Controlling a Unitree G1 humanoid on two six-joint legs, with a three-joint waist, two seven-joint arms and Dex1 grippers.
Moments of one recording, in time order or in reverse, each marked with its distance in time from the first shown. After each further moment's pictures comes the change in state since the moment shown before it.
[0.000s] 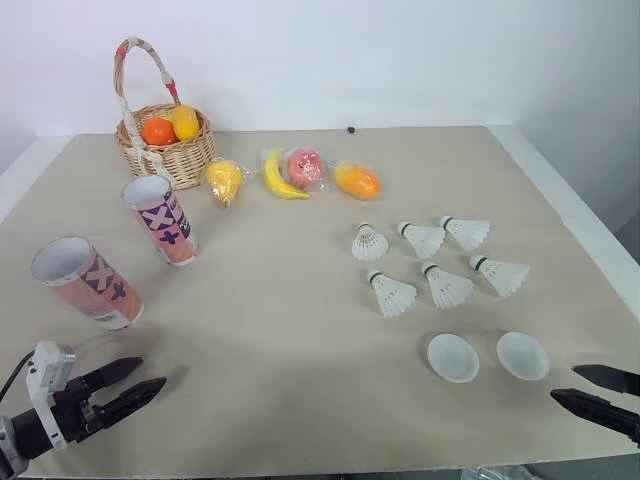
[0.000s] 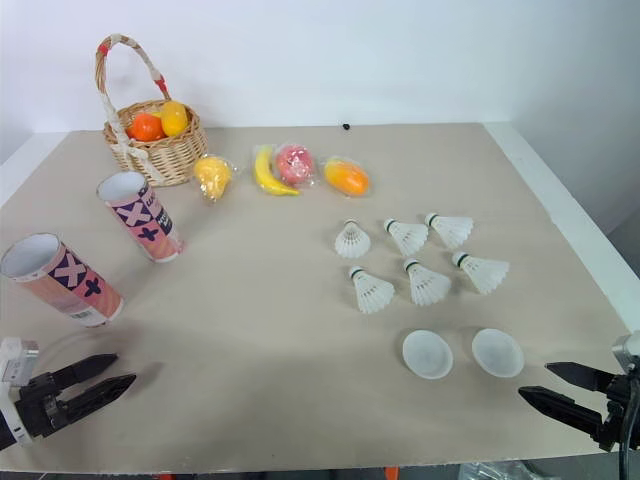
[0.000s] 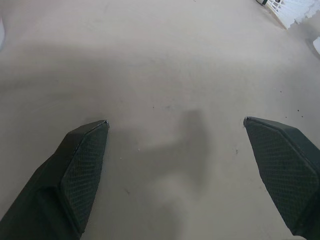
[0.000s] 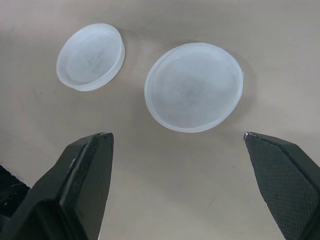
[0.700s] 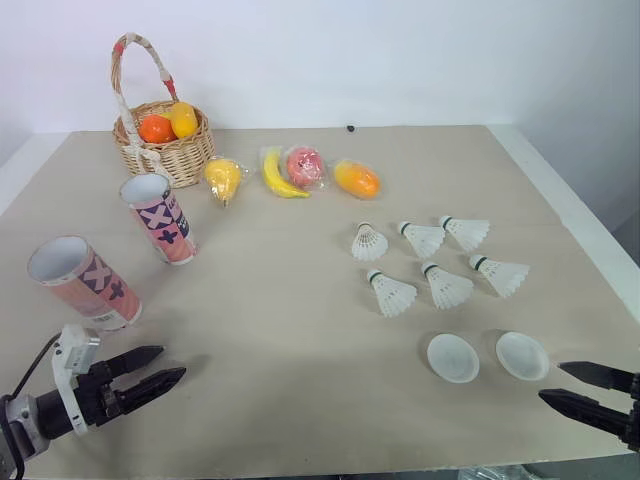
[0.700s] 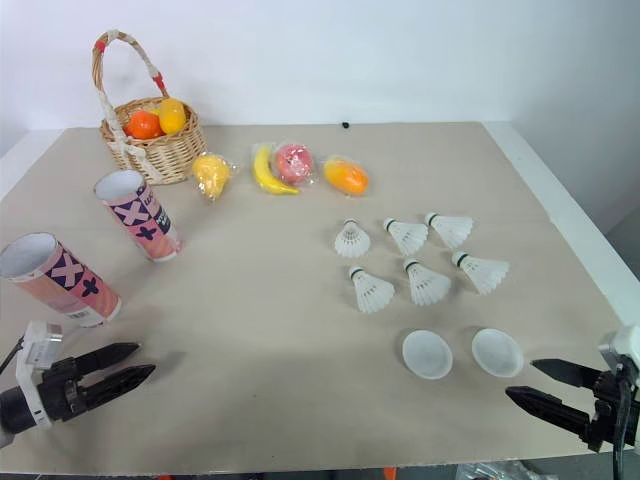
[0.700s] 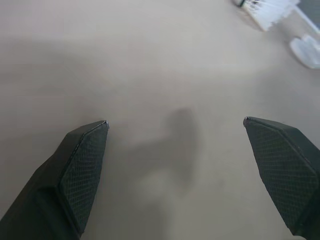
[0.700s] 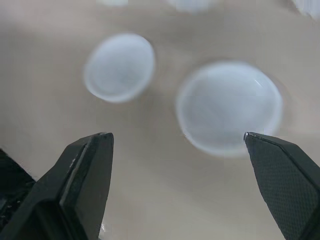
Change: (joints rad) left arm -0.084 0.015 -0.054 -0.095 -0.028 0.096 0.043; right arm -0.007 0.015 -0.001 -0.160 0.059 0.043 -0.019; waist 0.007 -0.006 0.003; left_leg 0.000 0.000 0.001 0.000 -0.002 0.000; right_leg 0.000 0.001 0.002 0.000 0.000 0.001
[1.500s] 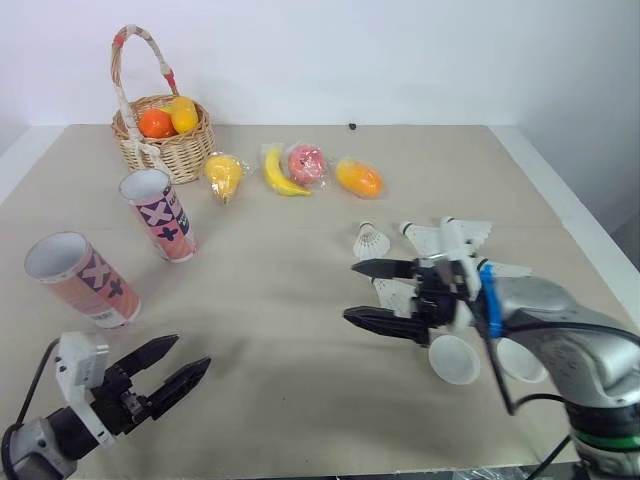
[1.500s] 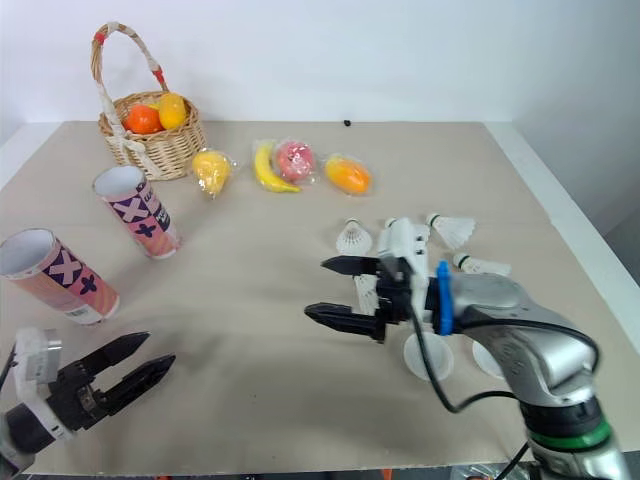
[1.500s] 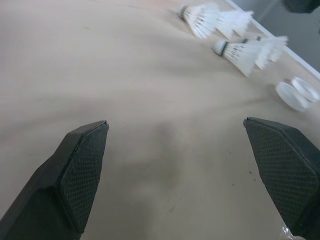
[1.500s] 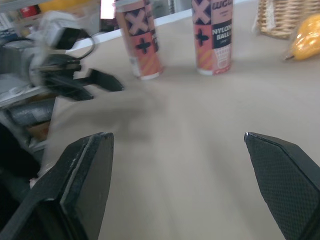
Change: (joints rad) left arm 0.197 -0.229 0.081 -0.392 -0.128 -0.056 0.294; right arm -0.893 0.258 0.829 -0.232 0.111 0.081 -0.375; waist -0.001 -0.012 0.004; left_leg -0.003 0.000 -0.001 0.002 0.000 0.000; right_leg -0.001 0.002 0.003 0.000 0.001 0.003
